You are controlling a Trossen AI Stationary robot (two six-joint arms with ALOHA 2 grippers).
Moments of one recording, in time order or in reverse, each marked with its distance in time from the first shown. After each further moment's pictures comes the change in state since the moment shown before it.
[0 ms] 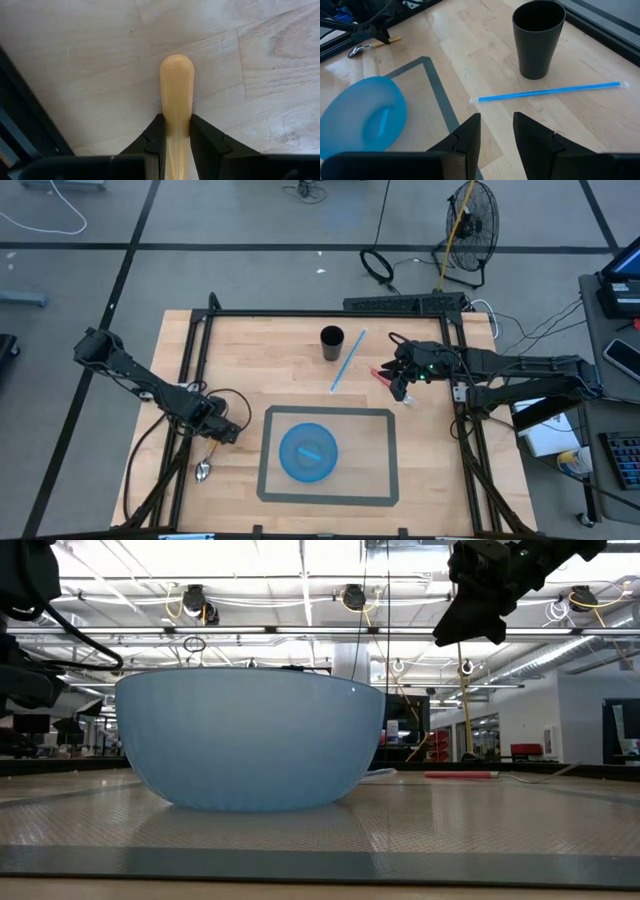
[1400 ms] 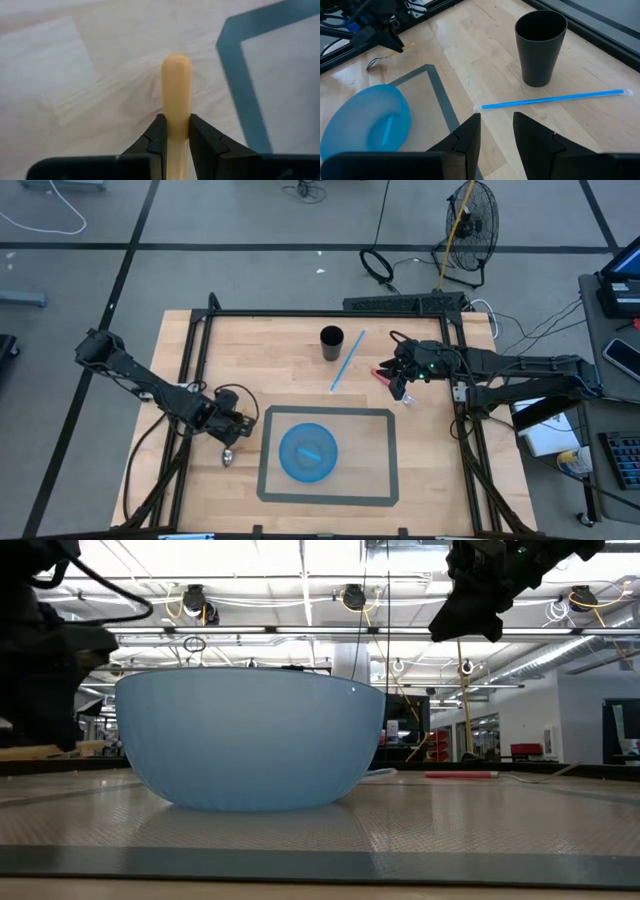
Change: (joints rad) left arm 0.001 0.003 0.114 0.054 -0.394 0.076; right arm 0.000 0.000 0.000 0.037 0.000 0.003
